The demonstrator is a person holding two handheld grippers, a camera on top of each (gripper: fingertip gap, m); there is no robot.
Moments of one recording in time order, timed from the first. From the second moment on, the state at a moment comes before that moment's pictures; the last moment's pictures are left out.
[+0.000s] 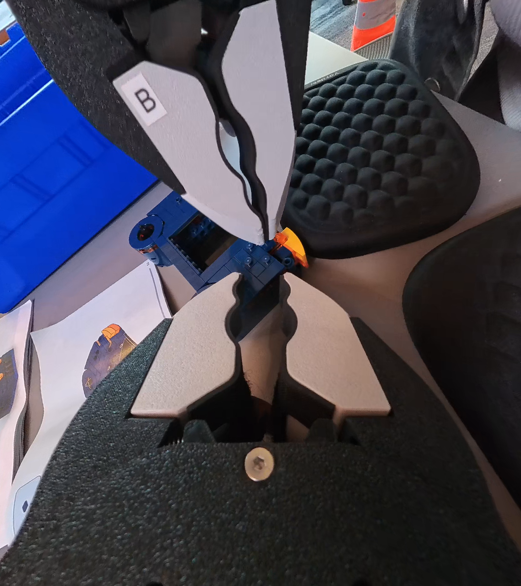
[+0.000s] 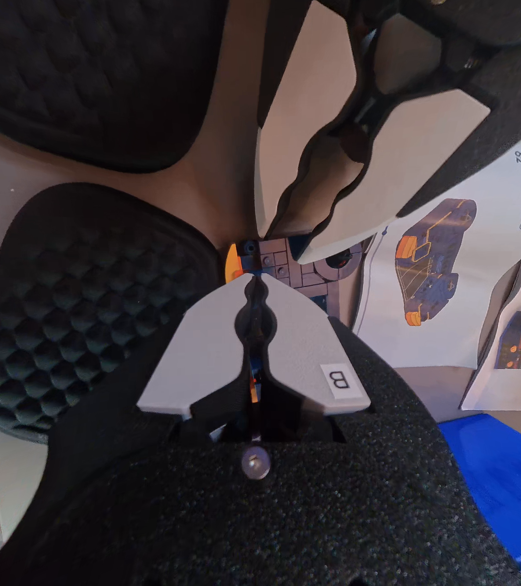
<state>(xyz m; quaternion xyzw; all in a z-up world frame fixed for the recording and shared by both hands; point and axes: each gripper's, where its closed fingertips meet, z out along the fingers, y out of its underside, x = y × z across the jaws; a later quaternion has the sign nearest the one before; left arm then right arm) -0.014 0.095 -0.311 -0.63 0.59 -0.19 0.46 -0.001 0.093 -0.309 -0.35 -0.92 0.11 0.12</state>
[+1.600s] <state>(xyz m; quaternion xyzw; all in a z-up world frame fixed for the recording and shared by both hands) -0.013 0.094 -0.310 -0.64 0.59 -0.19 0.46 -0.001 0.097 -0.311 -0.37 -0.92 0.12 0.09</state>
